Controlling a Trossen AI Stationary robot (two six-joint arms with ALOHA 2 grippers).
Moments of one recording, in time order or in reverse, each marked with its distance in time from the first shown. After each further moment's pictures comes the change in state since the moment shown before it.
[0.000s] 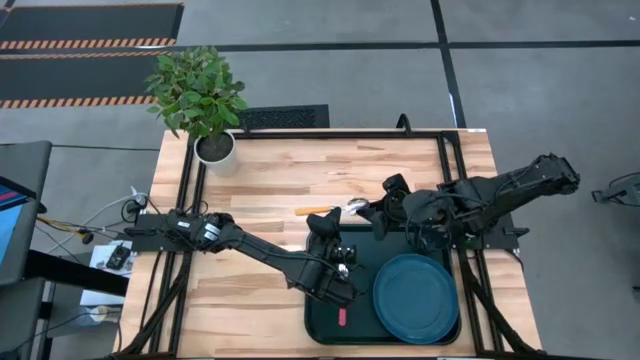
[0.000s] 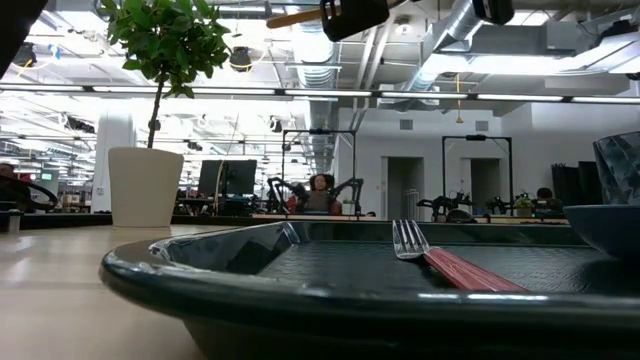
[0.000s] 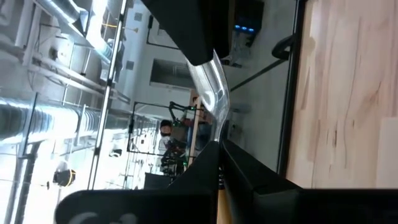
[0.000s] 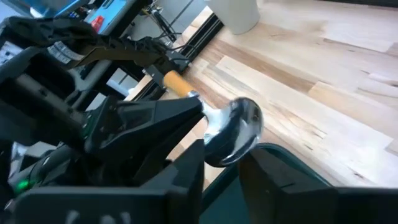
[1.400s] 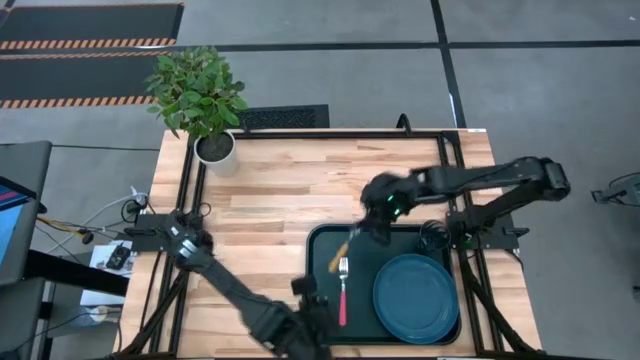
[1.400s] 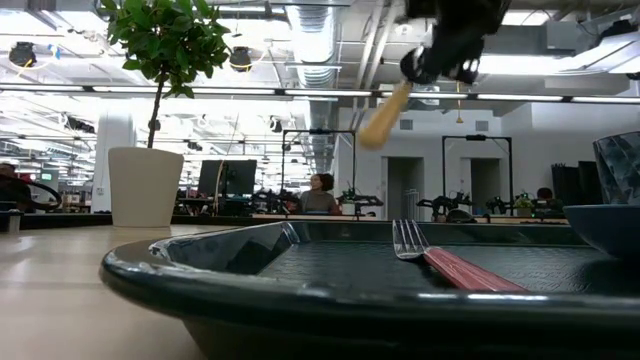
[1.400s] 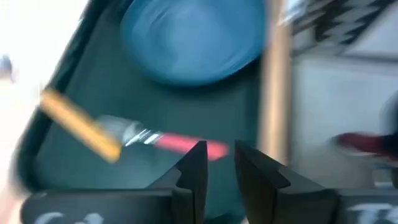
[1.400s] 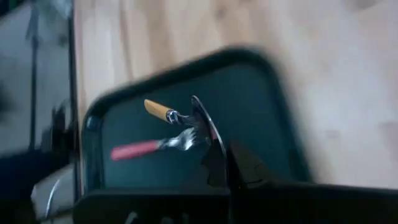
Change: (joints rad) left arm -0.264 -0.094 -0.001 0.429 0.952 -0.442; right arm -0.228 0.172 -0.006 -0.180 -0.639 -0.562
